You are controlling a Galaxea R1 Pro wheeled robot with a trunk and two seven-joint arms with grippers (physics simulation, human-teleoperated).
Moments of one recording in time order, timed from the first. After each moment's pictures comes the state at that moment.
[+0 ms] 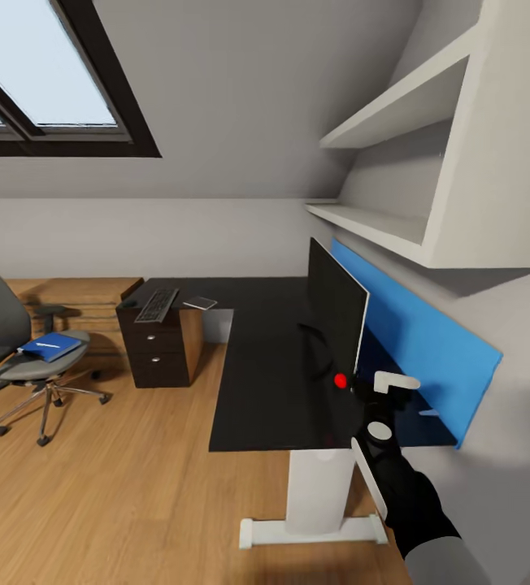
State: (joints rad) left arm -0.10 0.17 -0.31 -0.42 0.63 -0.25 0.40; right arm -0.51 0.06 0.09 -1.12 0.05 0.12 -0.54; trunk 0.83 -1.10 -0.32
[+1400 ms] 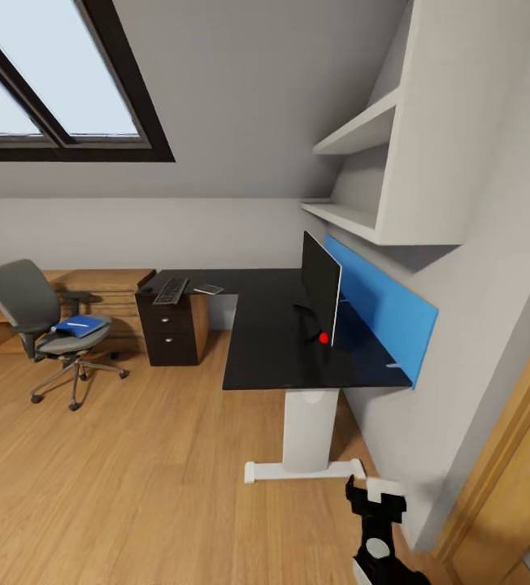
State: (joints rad) left arm -0.10 0.15 -0.31 -0.33 0.64 -0.24 0.40; right arm -0.46 0.07 0.09 -0.36 0.04 -0.36 -0.50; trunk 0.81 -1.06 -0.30
